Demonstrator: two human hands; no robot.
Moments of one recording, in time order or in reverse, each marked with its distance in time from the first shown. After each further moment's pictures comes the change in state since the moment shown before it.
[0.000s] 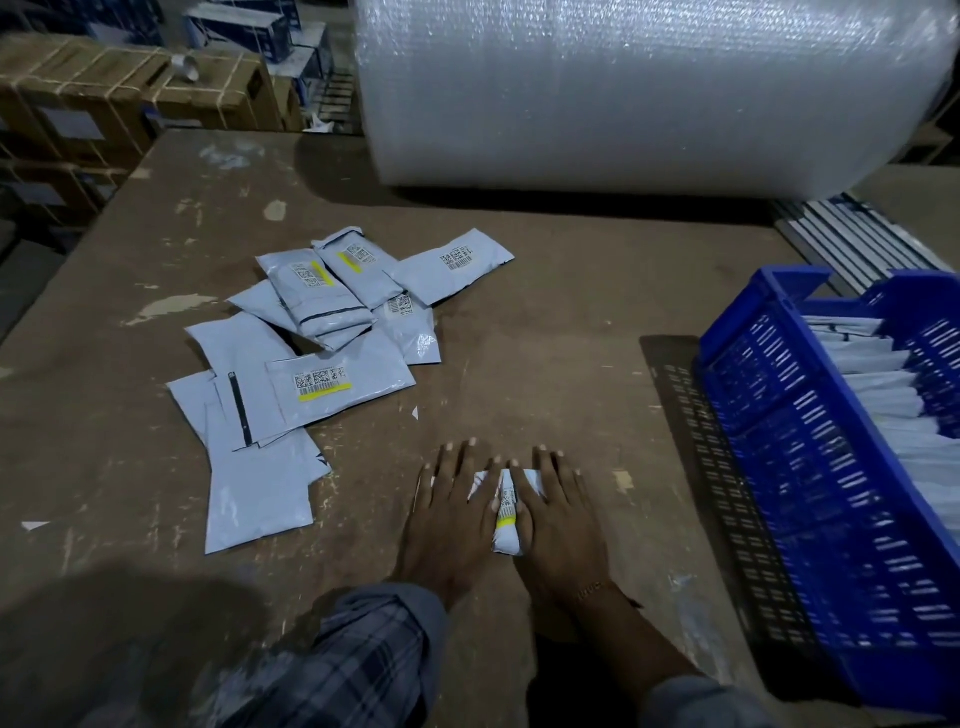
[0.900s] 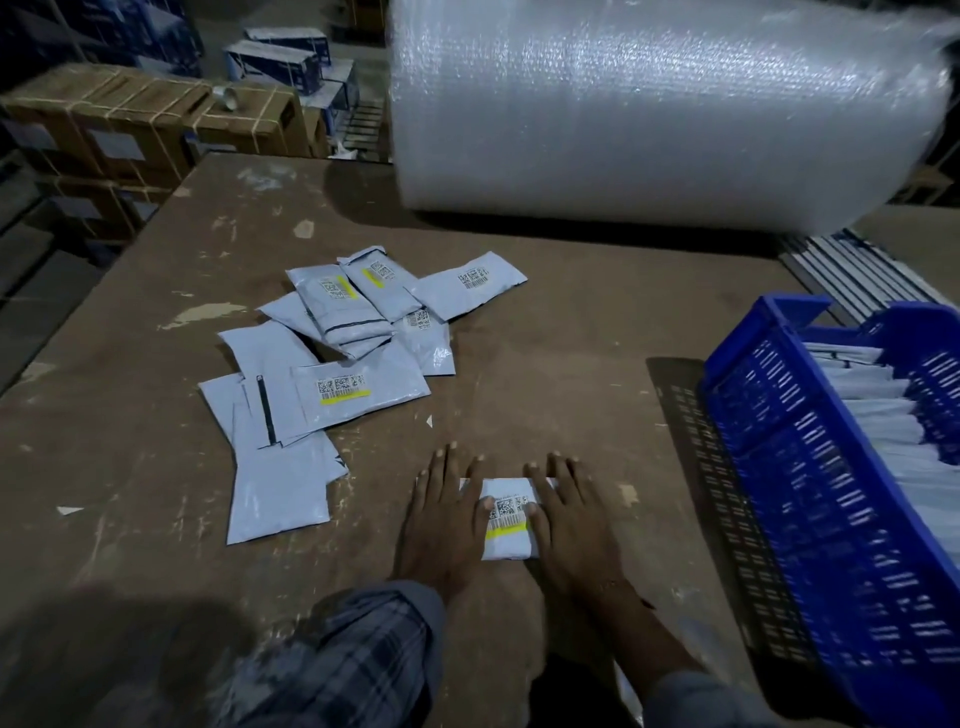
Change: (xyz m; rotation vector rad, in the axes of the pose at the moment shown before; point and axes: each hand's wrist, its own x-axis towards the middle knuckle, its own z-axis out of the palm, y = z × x) left_hand -0.007 -0.012 -0.012 -0.093 -0.037 -0.171; right_hand 0.006 0.010 -0.013 0.039 -0.013 -0.025
